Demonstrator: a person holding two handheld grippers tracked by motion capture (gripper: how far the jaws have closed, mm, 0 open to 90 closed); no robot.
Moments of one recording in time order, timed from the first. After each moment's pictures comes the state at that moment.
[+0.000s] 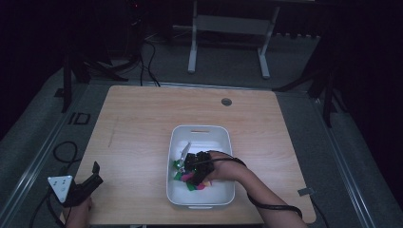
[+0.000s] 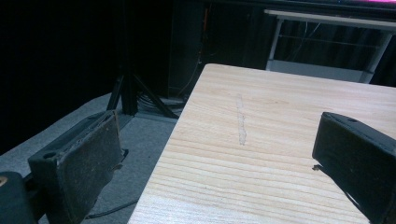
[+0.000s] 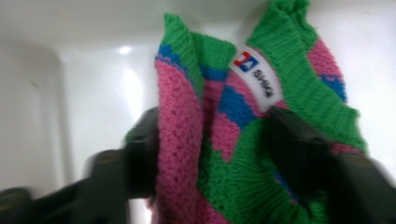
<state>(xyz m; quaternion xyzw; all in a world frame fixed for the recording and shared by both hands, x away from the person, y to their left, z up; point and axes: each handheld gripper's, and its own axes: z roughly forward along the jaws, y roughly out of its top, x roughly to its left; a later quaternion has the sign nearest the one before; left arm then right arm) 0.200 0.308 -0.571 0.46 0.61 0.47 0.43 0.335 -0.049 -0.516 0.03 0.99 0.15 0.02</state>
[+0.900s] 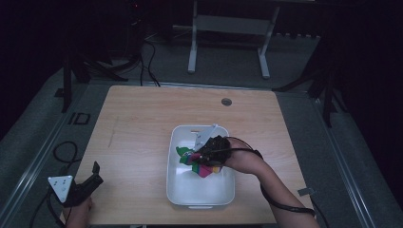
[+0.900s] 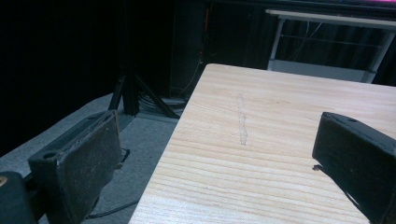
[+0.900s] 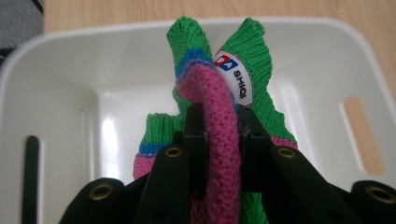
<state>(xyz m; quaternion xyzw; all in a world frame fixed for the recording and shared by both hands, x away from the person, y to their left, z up) 0.200 0.307 -0.571 0.46 0.61 0.48 0.43 0.329 -0.091 -0.423 0.03 0.96 0.27 0.08</state>
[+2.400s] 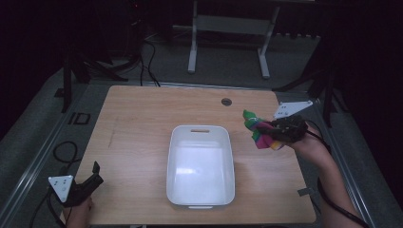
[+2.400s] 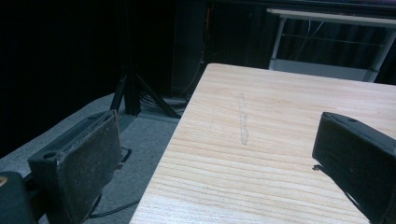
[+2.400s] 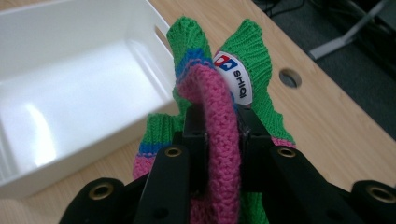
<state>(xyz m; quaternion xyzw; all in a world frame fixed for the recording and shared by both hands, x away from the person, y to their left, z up) 0.201 0.307 -0.571 0.46 0.61 0.48 0.42 0.362 -0.280 -0.366 0.23 0.90 0.33 0.19</state>
